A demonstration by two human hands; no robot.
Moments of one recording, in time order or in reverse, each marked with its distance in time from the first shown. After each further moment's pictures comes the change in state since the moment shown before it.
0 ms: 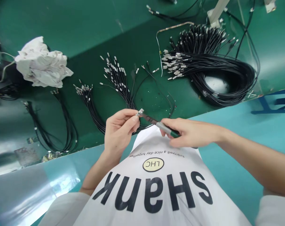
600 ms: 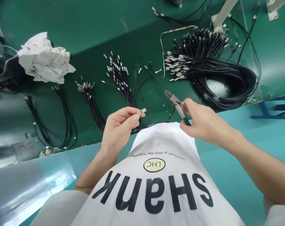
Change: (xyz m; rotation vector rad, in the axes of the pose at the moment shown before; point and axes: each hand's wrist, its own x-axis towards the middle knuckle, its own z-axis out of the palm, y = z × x) left_hand 0.001 0.011 -0.002 0.098 0.012 -0.099; right_hand -0.016 0.029 -0.013 -0.641 0.640 0.218
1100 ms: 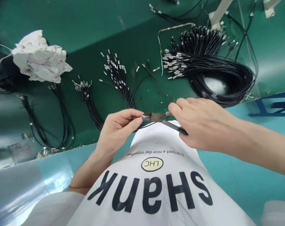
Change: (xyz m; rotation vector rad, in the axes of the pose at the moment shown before) left_hand -0.010 0.012 0.006 0.185 -0.123 0.011; right_hand -0.013 -0.031 -0.031 -0.537 0.009 -0.422
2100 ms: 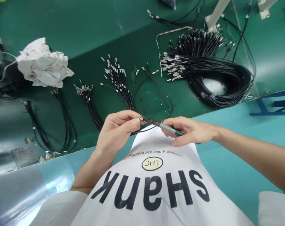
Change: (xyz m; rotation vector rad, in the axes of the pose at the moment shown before) left_hand 0.003 0.001 -0.006 -0.223 -0.117 -0.034; right_hand 0.009 0.002 0.039 1.621 -0.385 -0.109
